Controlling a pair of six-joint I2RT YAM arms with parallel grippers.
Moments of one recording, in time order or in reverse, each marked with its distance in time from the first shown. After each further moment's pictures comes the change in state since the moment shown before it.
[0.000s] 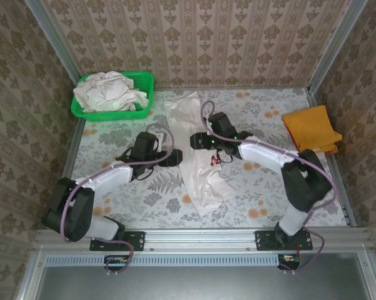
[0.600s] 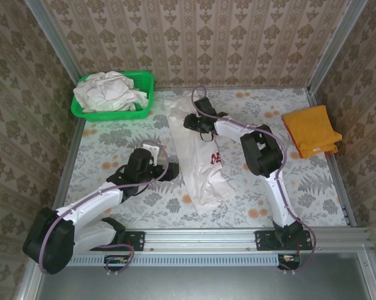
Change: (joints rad) left arm -0.070 -0.274 -0.170 -0.017 -0.101 0.003; right arm -0.082 0.582 0.595 -0.076 0.030 0.248
